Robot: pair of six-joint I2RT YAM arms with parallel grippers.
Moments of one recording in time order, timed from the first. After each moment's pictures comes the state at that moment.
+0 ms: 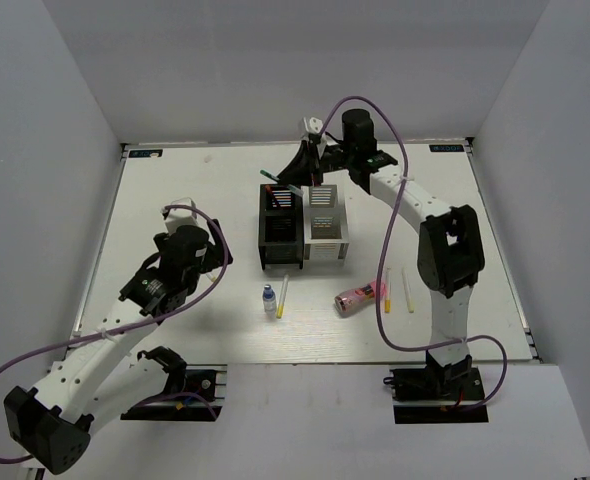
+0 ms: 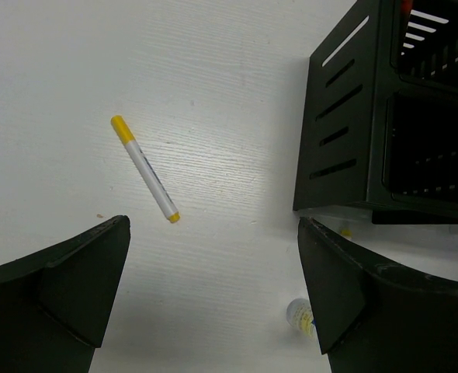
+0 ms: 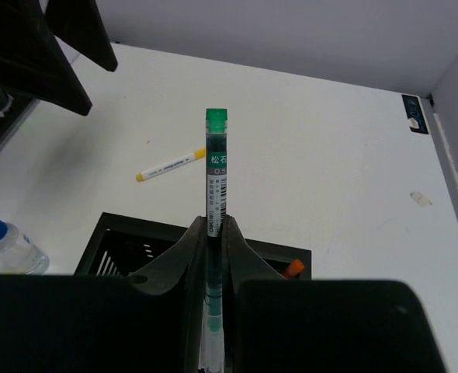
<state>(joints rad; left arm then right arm) -0.56 0.85 0.77 -0.54 -0.51 -0.55 0.46 2.04 1.73 0.06 -1.28 -0.37</state>
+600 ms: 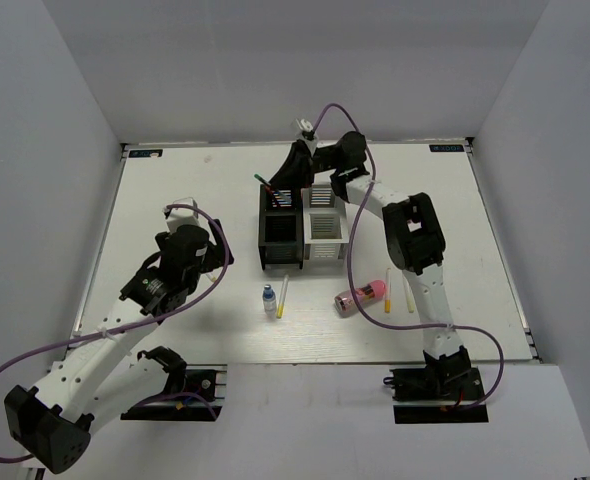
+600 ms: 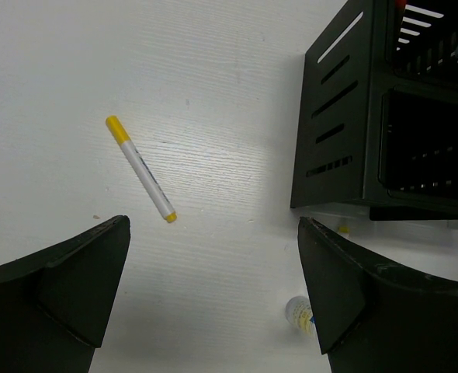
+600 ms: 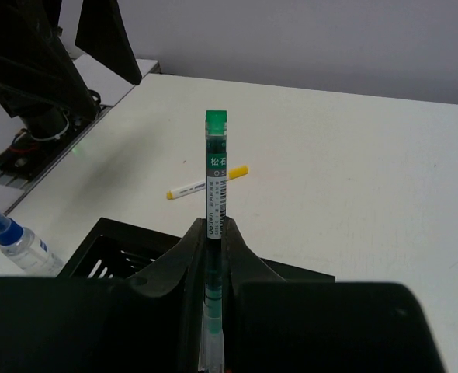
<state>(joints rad) -0.56 0.85 0.77 -0.53 -0.49 -0.54 0.46 2.41 1.89 1.07 -1.46 0.57</state>
